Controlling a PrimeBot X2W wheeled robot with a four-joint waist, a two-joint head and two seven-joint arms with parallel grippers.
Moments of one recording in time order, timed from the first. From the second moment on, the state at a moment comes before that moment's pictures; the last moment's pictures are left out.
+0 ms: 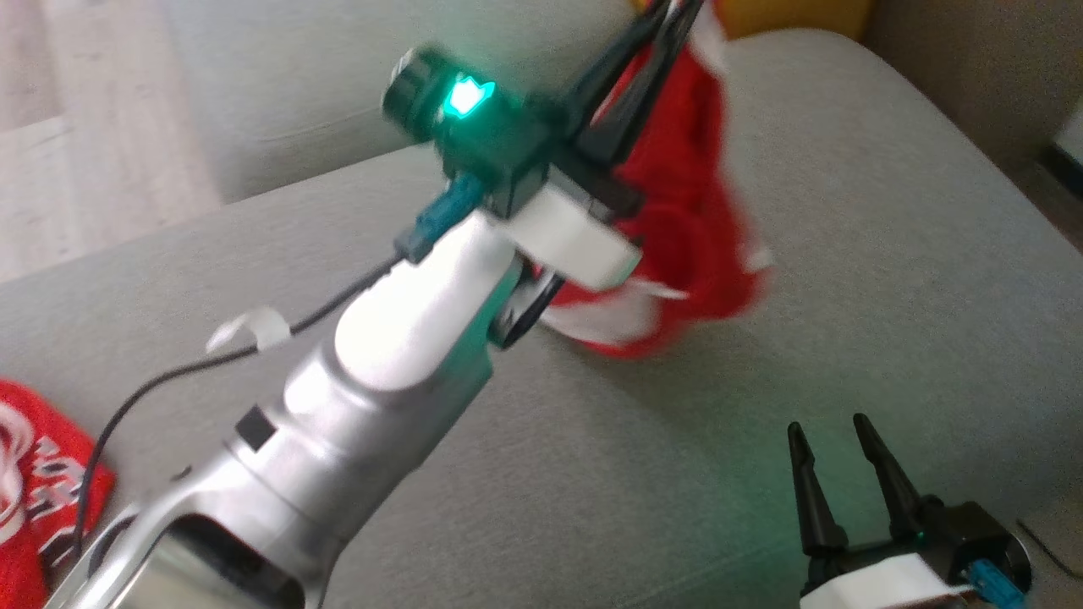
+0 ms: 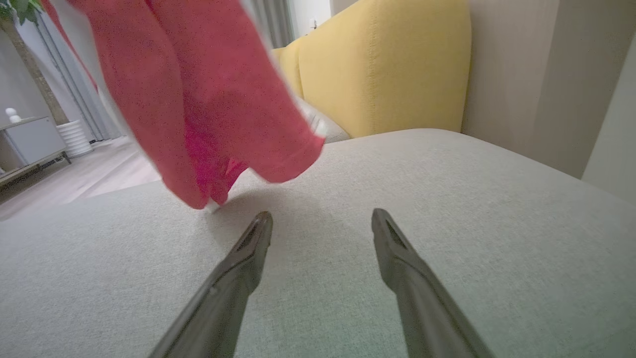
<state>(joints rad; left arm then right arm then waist) -0.93 0.03 -0.83 0.42 -0.48 0.00 -0.26 0.14 -0.04 0.10 0.17 0.11 0.12 -0.26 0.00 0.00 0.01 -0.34</state>
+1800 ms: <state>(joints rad) -0.36 0.21 -0.51 0.40 -0.37 -0.06 -0.26 -0.17 -0.14 0.27 0.53 0.23 0.12 -0.26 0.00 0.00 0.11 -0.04</state>
